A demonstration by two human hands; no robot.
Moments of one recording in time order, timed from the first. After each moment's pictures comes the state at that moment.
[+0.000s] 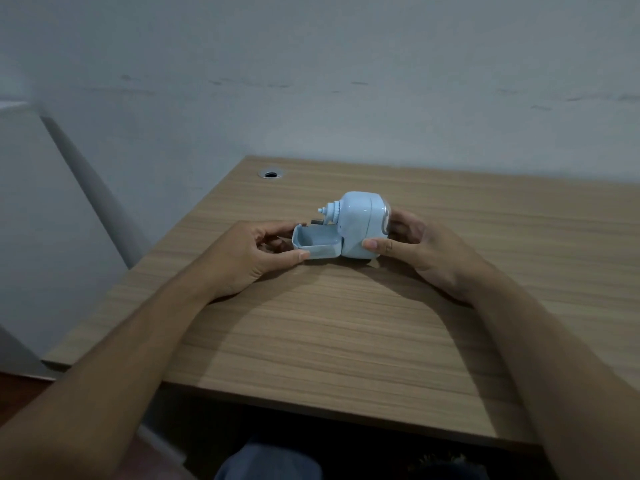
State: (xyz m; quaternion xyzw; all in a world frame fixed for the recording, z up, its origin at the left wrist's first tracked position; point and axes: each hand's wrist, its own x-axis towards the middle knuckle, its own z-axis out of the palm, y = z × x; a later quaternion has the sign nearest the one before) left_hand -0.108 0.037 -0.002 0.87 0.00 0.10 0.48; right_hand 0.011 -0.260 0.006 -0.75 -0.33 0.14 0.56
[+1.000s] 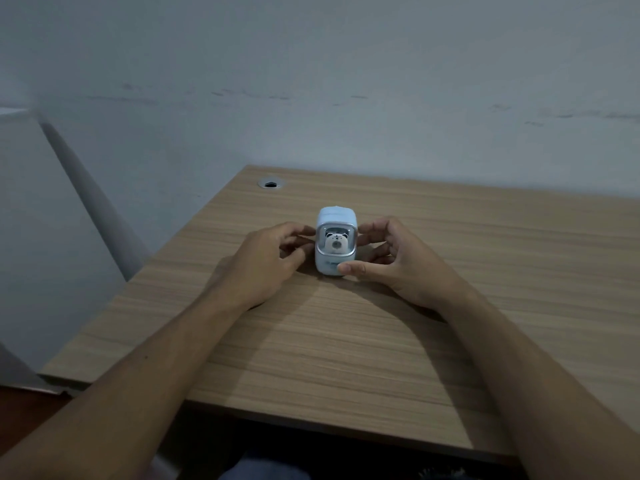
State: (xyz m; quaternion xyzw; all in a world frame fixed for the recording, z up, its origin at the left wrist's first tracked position) left_hand -0.086 0.010 -0.008 0.90 0.04 0.20 0.39; right_hand 0.006 -0.230 -0.007 -0.80 -0.30 0.07 0.52
